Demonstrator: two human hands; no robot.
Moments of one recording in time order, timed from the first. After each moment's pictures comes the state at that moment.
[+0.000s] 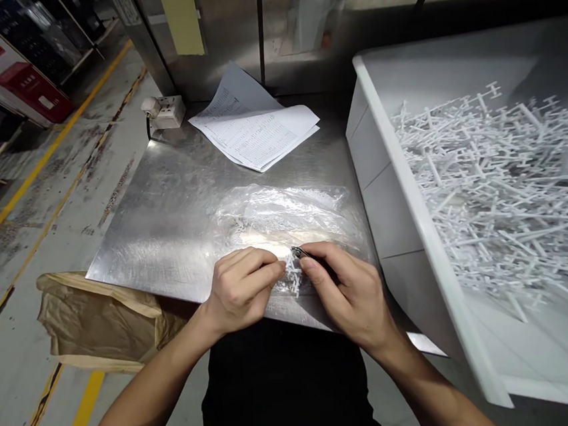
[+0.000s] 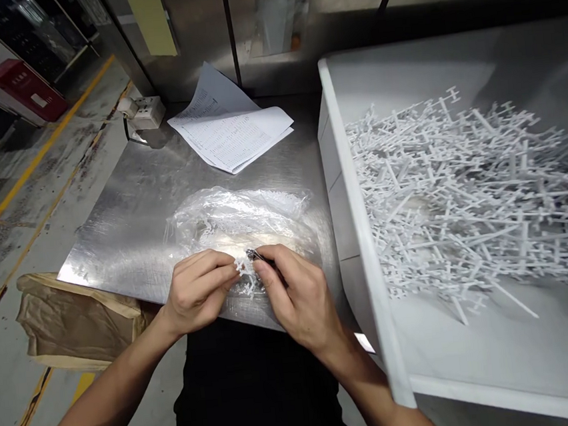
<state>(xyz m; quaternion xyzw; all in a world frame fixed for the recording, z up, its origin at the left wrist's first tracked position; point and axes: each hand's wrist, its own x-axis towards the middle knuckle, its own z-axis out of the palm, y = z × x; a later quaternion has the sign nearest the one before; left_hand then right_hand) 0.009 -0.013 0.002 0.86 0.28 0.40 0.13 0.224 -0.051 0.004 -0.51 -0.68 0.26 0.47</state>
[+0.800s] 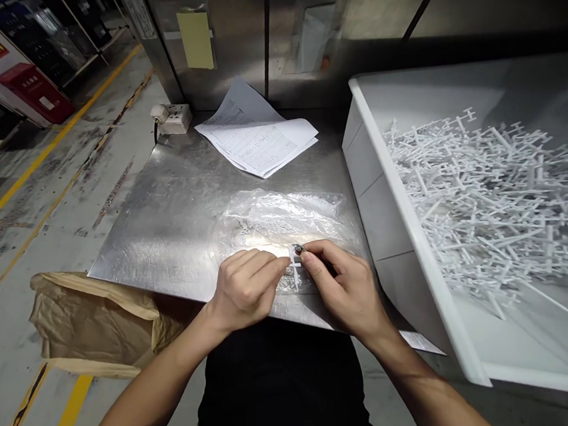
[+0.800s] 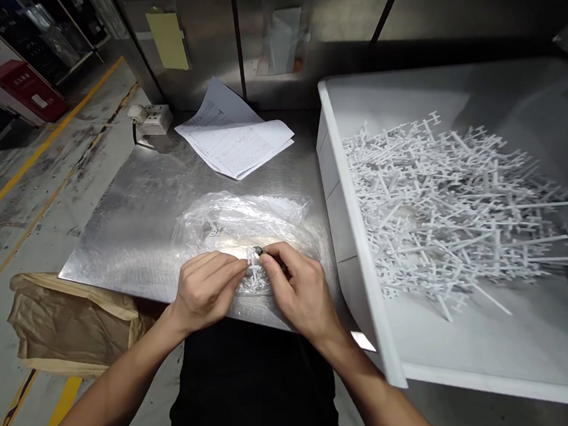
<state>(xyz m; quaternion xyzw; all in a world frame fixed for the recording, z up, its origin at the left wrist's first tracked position) 0.011 -0.017 -0.005 0.87 0.31 0.38 0.05 0.221 -0.047 0.002 -0.55 -0.65 0.30 0.44</state>
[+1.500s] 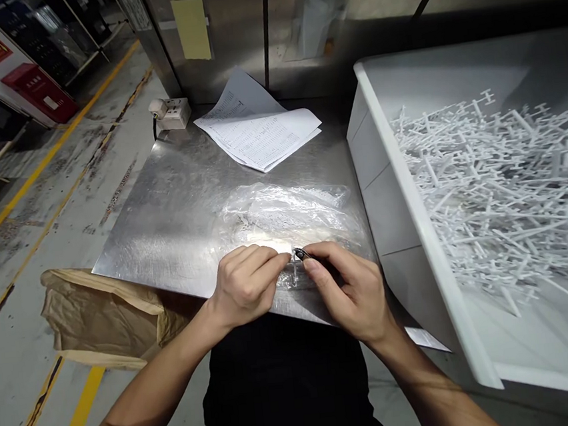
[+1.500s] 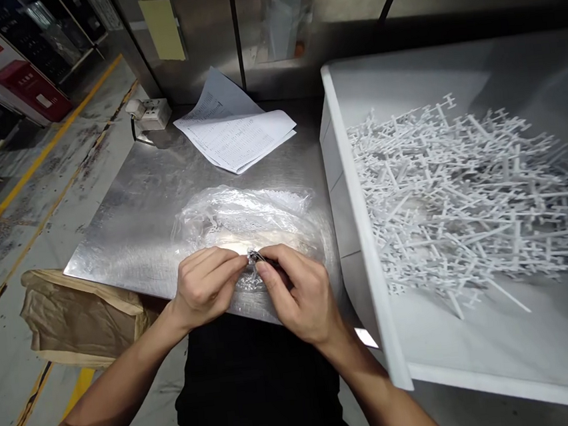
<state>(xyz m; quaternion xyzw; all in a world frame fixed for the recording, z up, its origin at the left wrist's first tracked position) 0.010 -0.017 -0.004 0.87 0.31 0.37 0.02 0.223 -0.053 0.005 -0.49 -0.69 0.26 0.47</state>
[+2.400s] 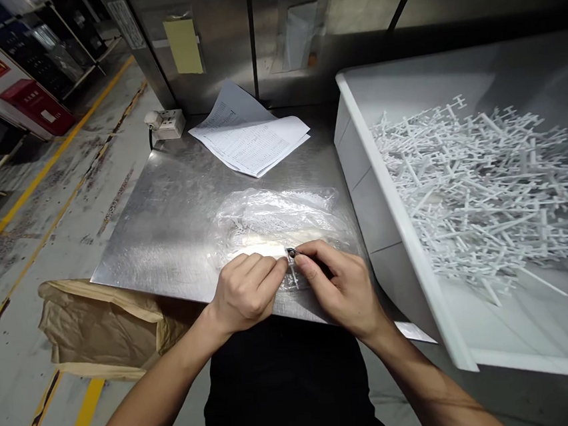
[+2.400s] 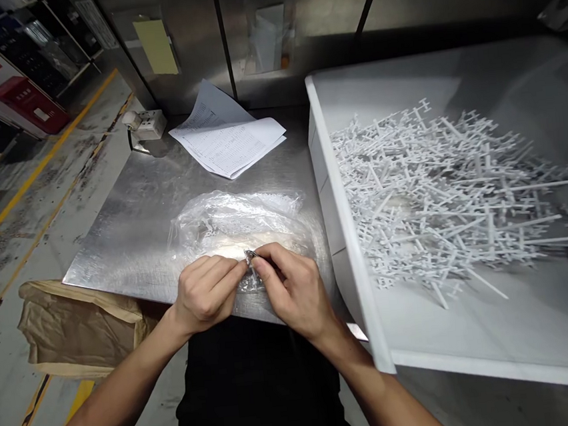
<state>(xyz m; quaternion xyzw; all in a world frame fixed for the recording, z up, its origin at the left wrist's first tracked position) 0.017 -0.021 -0.004 0.89 0.28 0.35 -0.08 0.223 -0.050 0.005 -0.50 -0.67 0.29 0.46</state>
